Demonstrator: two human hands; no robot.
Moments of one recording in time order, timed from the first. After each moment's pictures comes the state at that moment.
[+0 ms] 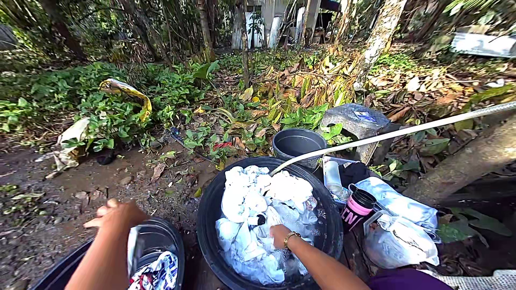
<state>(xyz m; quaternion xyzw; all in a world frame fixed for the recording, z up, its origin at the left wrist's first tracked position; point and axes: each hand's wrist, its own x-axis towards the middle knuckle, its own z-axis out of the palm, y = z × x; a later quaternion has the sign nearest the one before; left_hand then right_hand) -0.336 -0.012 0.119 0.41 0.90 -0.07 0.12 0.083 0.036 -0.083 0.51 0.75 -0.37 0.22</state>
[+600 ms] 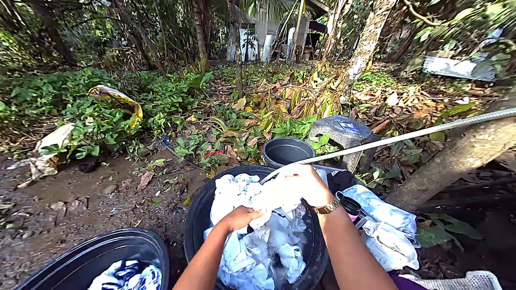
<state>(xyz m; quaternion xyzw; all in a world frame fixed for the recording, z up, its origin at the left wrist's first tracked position) -0.078 0.033 0.074 0.64 0.56 0.09 0.51 0.143 0.041 0.186 0.51 0.70 -0.34 -0.36</state>
